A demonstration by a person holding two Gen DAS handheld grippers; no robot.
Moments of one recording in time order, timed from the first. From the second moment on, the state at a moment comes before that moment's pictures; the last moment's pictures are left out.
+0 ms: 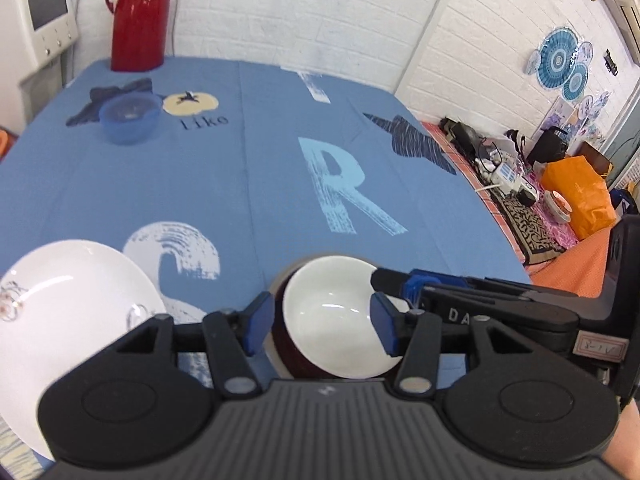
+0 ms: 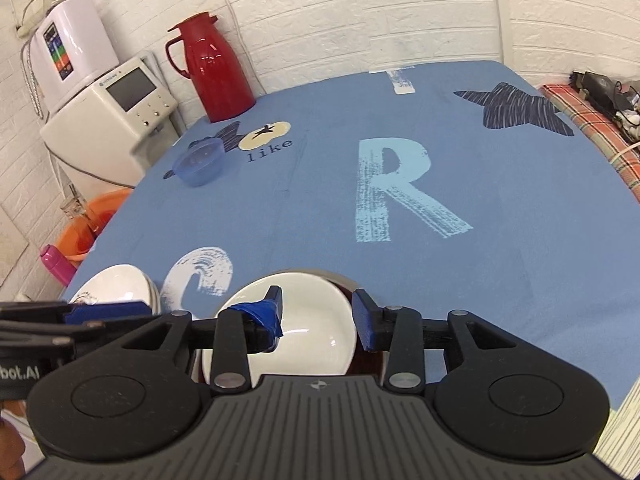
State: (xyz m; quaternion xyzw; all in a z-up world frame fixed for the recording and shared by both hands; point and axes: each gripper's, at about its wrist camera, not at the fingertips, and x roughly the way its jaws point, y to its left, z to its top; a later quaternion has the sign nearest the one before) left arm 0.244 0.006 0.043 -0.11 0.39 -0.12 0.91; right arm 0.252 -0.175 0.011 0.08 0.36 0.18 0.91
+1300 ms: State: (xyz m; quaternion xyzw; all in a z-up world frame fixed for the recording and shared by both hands) left arm 0.189 0.061 0.025 -0.07 0.29 0.08 0.95; right arm 0.159 -0.131 -0.001 0.16 0.25 0.08 0.95
